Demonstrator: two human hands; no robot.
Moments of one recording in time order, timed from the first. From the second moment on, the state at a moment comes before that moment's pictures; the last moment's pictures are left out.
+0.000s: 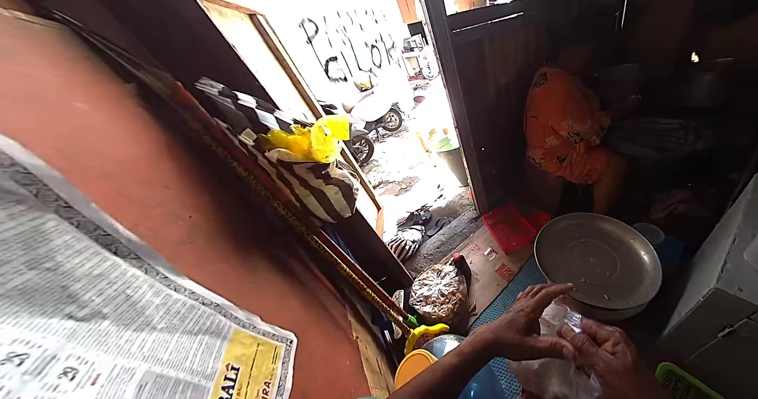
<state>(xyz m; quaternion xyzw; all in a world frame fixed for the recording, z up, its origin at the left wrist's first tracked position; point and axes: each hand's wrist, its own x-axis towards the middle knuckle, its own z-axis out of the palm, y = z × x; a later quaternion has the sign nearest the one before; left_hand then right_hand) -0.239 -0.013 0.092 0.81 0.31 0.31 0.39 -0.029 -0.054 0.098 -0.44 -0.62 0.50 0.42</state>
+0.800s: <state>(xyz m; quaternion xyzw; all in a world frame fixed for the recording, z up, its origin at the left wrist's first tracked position) -0.187 -0.015 0.047 0.71 0.59 0.18 0.34 0.011 -0.083 0.149 -0.36 -0.93 0.09 0.09</state>
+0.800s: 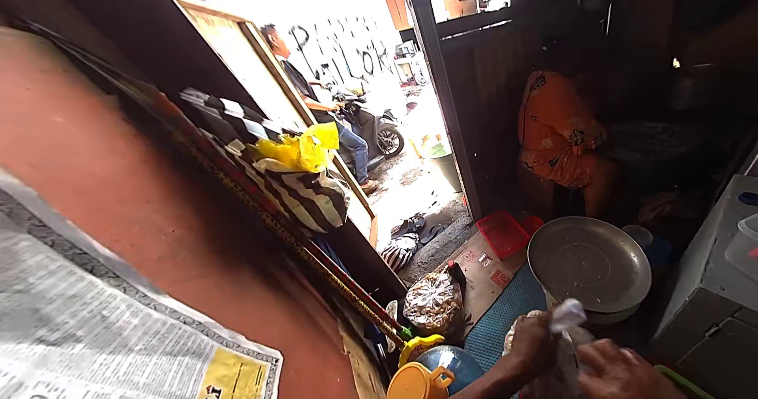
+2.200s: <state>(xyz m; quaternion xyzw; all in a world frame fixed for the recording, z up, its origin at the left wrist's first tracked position) -0.194 -0.063 0.049 0.45 0.48 0.18 0.73 0.023 -0.032 0.032 -0.42 -0.59 0.68 0.13</state>
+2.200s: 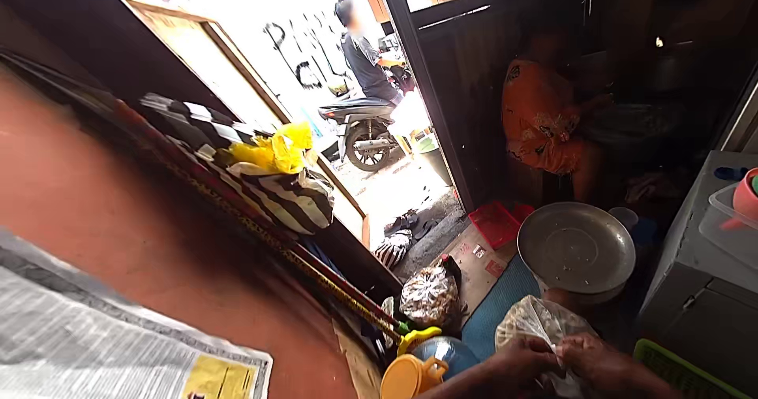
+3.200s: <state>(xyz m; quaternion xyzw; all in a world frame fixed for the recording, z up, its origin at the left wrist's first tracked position) -0.215 -0.049 0.047 0.48 0.44 0.29 0.71 0.015 -0.059 0.023 -0.47 -0.49 0.59 0.44</state>
